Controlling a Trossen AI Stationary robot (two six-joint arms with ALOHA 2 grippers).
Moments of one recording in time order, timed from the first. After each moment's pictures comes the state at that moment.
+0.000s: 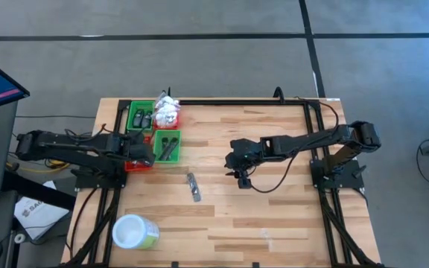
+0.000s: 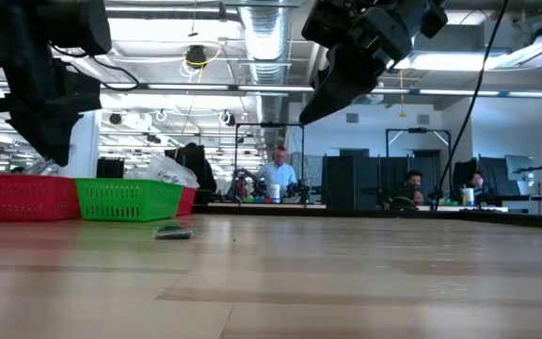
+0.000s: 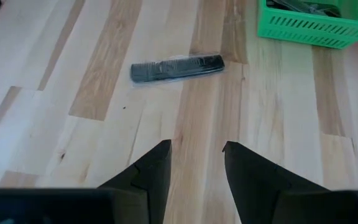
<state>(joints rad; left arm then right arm) 0.05 0.90 0.59 -1.12 -0.45 -1.05 0.03 1.59 1.06 -0.28 -0.08 -0.12</state>
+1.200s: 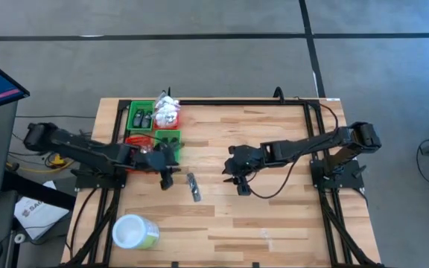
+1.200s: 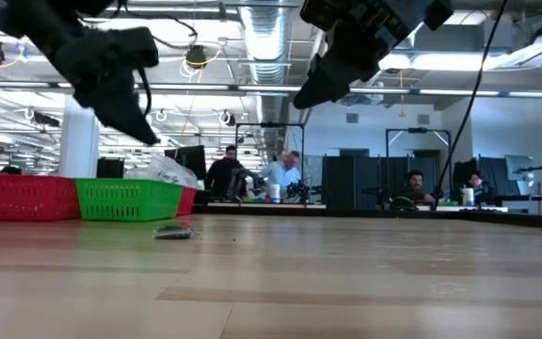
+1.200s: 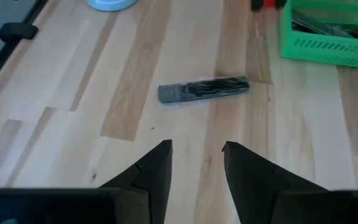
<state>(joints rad) -0.13 1.05 0.55 -0.31 -0.29 -0.39 0.10 1.59 1.06 -0.22 -0.08 -0.05</state>
